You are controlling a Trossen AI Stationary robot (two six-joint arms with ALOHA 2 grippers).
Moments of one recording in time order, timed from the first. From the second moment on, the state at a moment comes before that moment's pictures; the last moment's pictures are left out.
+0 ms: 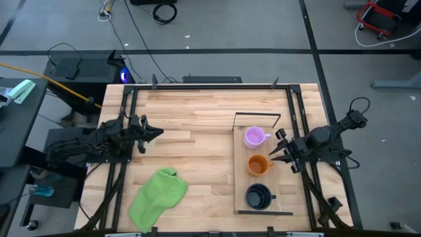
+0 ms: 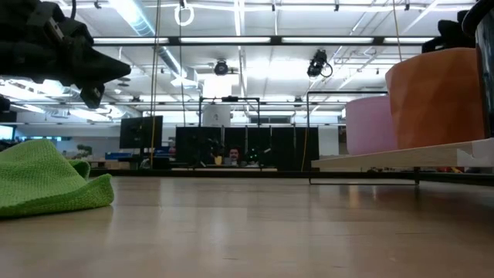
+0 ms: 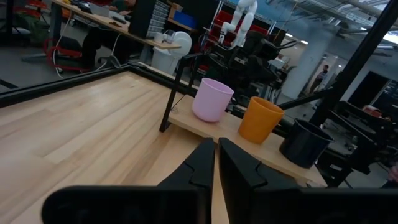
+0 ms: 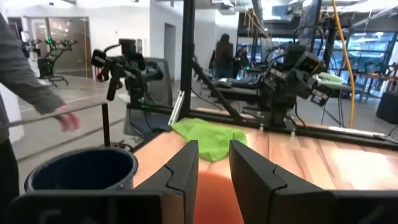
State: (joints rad) left arm 0.19 0.01 0.06 -0.05 0.03 -0.38; right arm 0.45 0.00 0.01 0.06 0.11 -0.08
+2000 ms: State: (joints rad) left arm 0.19 0.01 0.06 -0.05 0.03 -0.38; right arm 0.45 0.00 0.01 0.04 0.11 -0.07
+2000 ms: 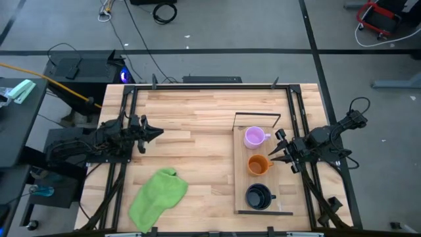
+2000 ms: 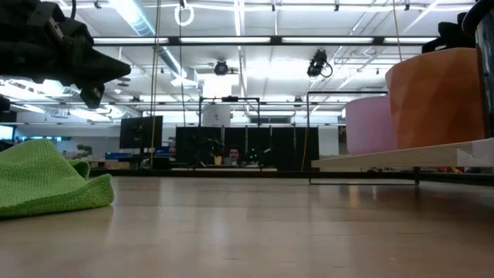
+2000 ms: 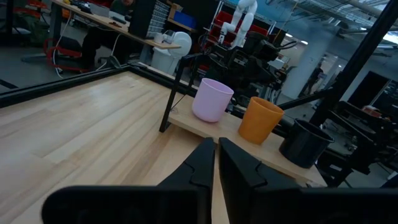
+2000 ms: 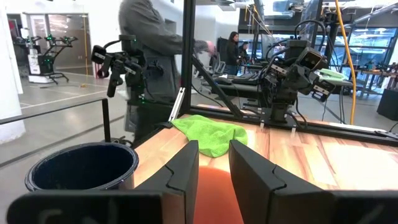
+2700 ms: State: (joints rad) left arm 0.19 0.01 0.06 -0.05 0.03 -0.38; right arm 0.45 0.00 0.01 0.04 0.11 -0.07
